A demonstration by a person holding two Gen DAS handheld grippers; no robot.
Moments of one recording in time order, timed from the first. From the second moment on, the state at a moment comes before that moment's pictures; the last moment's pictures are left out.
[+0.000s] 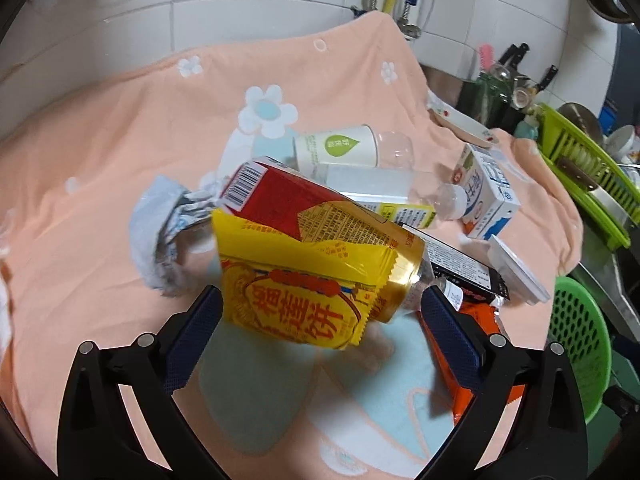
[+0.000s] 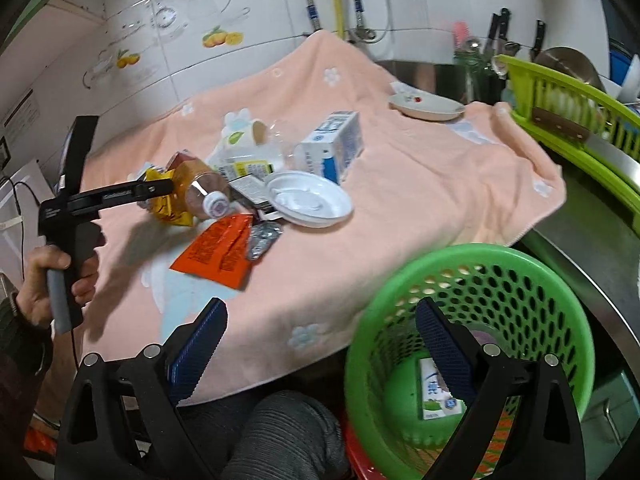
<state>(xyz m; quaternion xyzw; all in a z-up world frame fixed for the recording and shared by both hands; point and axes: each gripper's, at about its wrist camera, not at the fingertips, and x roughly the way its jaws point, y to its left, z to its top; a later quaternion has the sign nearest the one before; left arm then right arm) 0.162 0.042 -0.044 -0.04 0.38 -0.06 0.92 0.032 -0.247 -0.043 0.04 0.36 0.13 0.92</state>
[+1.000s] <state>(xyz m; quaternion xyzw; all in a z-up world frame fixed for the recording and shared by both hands) 0.145 0.059 -0.041 -0.04 0.35 -0.12 0.93 0.121 -0.133 -0.071 0.05 0.41 0.21 0.88</state>
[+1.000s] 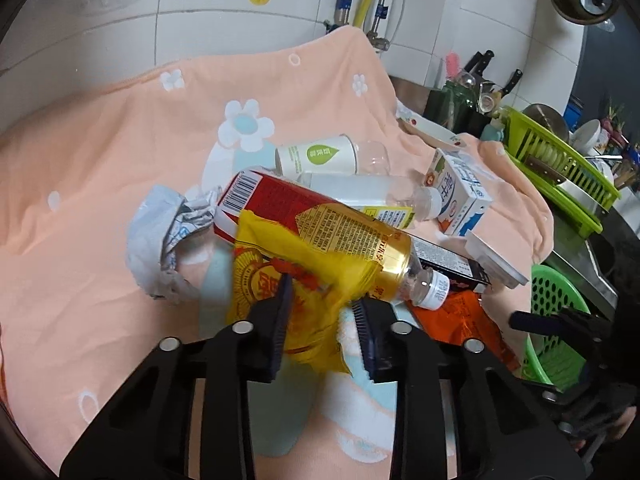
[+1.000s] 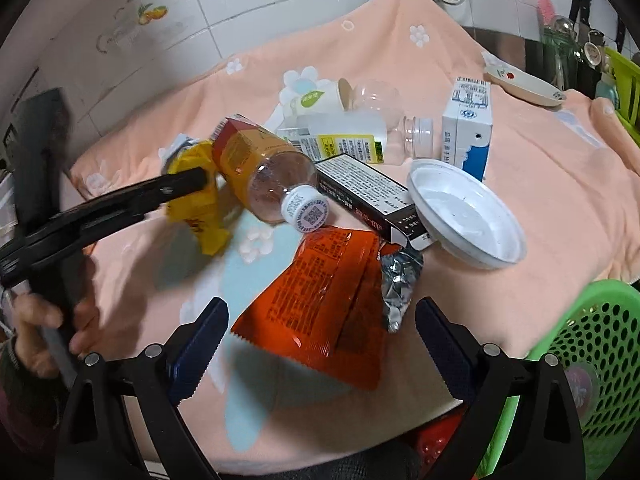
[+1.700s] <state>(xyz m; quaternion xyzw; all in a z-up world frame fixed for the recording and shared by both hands) 0.110 0.074 -0.026 -0.09 0.32 -0.12 0.94 0.110 -0.130 -0.073 0.03 0.40 0.21 0.89</state>
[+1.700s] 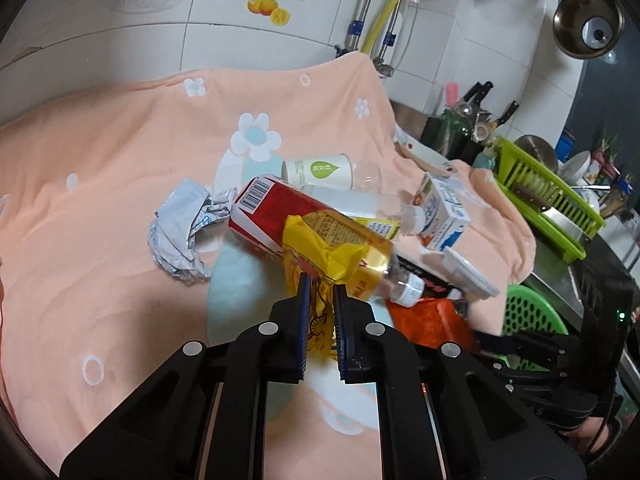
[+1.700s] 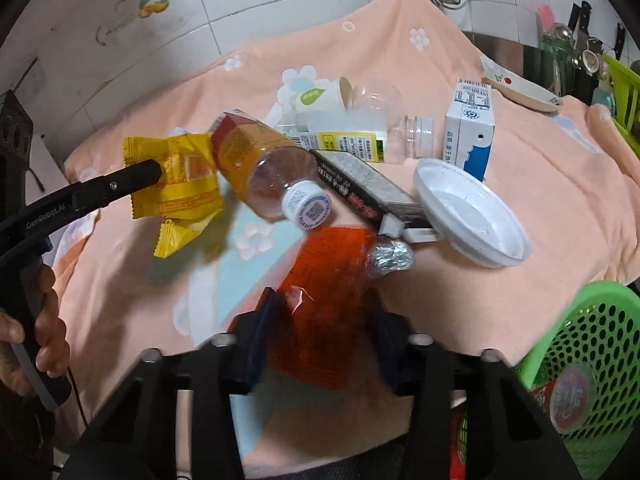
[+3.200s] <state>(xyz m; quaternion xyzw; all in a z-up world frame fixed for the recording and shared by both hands) 0.061 0.063 0.002 -0.12 0.28 -0.17 0.94 0.088 -0.135 -0.072 0.10 0.40 0.24 0.88</state>
